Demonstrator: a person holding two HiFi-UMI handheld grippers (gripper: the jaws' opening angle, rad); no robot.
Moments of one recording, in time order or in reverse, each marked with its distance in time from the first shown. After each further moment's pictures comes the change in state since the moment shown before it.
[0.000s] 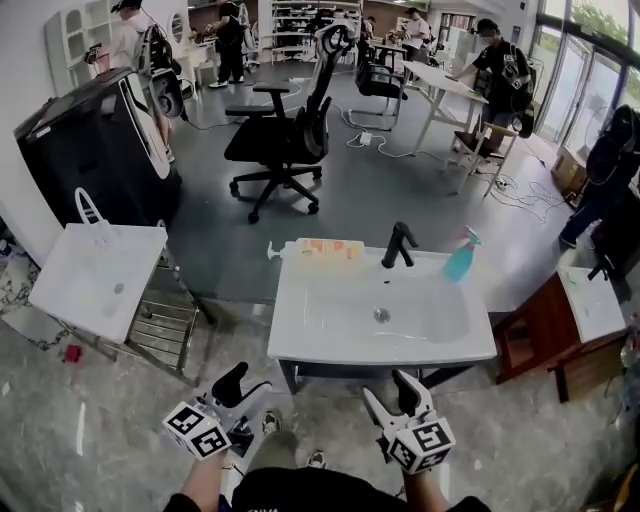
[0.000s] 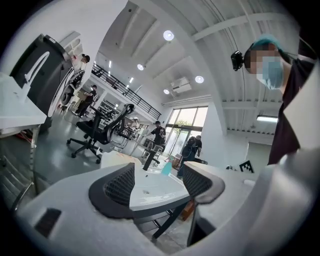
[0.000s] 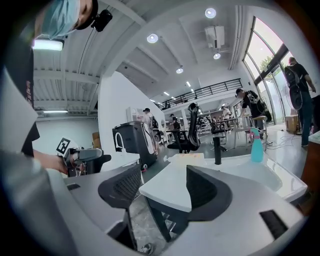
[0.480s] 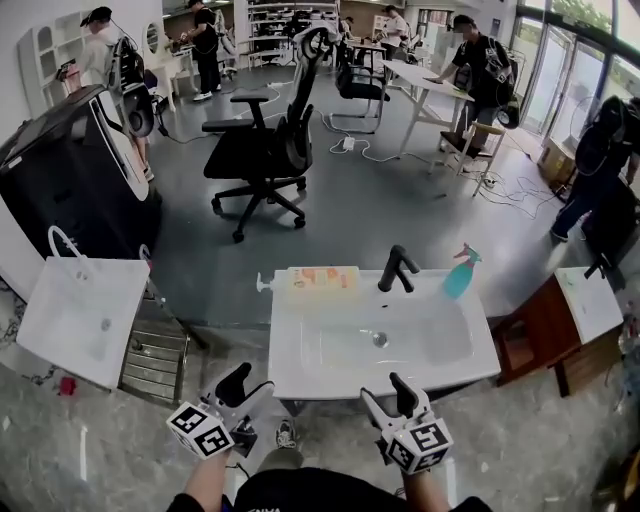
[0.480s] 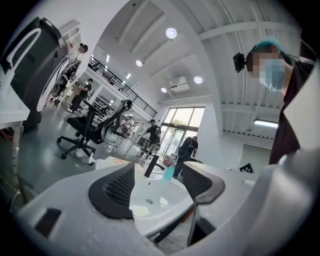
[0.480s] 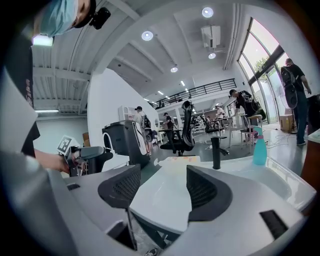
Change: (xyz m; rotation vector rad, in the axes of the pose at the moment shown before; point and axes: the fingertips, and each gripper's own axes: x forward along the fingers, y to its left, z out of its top) left arm 0.080 0.069 0.034 -0.020 0.022 -0.068; right arm 0.080 -0.037 0.018 0.024 0.010 -0.069
